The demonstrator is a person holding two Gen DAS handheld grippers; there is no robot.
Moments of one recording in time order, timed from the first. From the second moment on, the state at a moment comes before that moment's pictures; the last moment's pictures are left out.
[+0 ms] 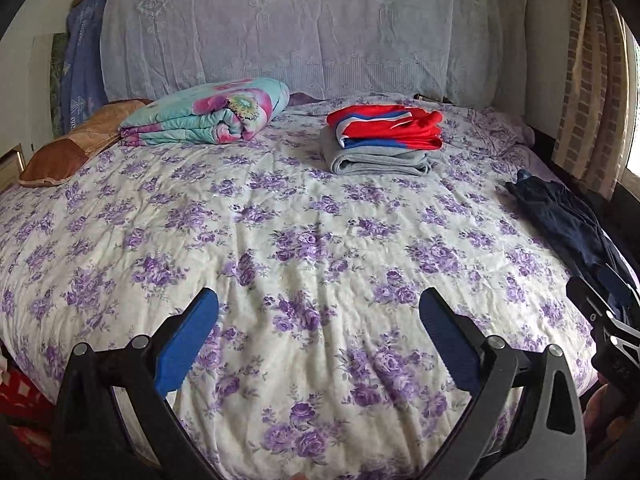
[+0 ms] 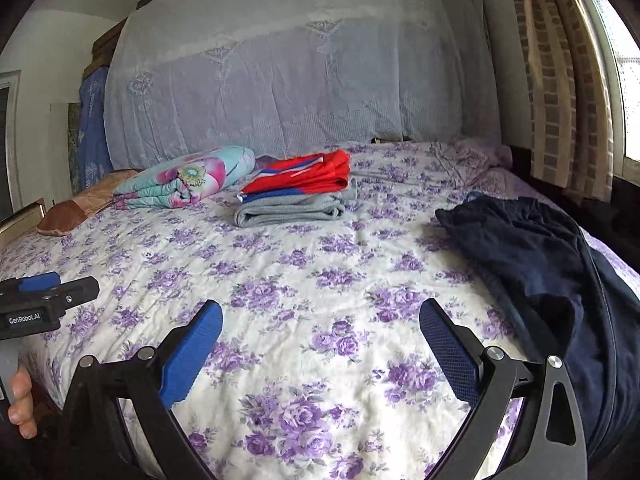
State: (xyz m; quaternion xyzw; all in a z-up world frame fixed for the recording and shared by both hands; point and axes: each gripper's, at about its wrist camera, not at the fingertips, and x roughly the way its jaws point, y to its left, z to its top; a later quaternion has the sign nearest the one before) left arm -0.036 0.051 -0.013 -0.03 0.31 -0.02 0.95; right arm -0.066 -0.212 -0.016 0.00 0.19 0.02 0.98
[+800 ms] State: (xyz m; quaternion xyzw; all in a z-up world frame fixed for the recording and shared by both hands) left arm -0.037 0.048 0.003 0.03 0.26 0.05 0.96; right arm -0.073 -0.211 -0.006 0.00 0.17 0.04 0.98
